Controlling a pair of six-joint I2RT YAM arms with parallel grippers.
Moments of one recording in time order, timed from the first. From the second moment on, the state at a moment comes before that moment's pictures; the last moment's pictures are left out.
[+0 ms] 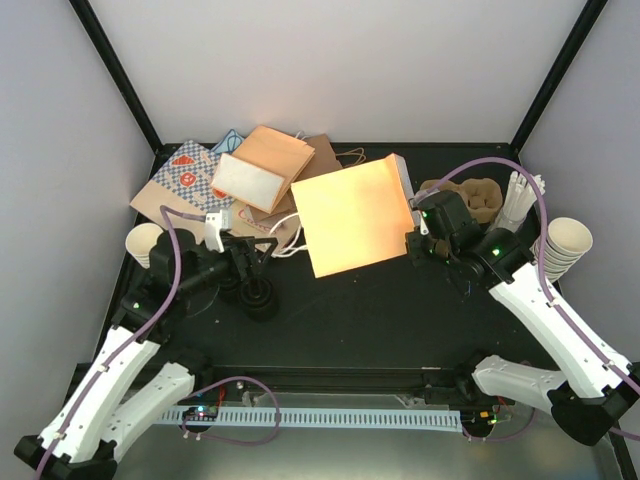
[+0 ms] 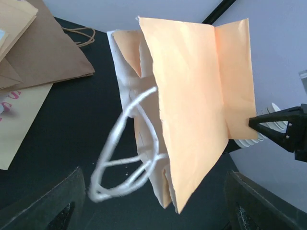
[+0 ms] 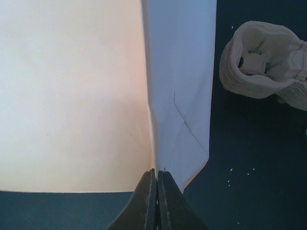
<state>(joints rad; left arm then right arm) -0.43 0.66 0.81 -0.48 0.34 -0.61 0.64 1.08 1.25 -1.04 0.23 0.26</state>
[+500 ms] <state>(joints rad) -0.43 0.72 0.76 -0.47 0.34 -0.63 0.64 1.08 1.24 -1.04 0.23 0.26</state>
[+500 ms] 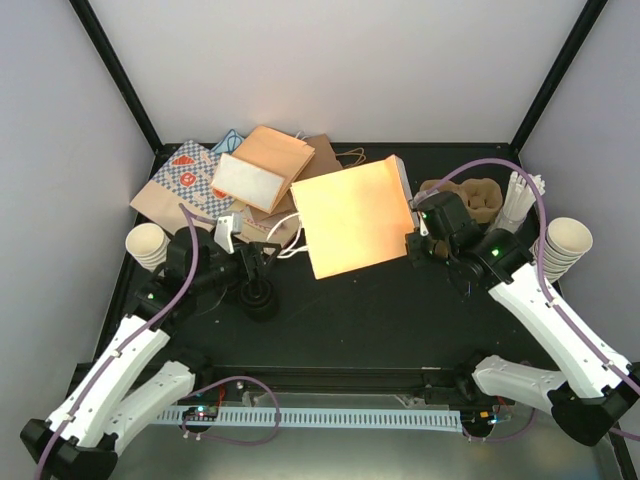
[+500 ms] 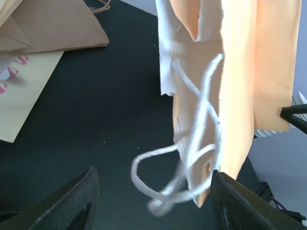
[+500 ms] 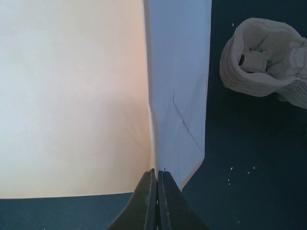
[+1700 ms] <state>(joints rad) -0.41 0.76 0.97 -0.61 0.46 -0.63 0.49 1.10 0.83 -0.66 -0.14 0.39</state>
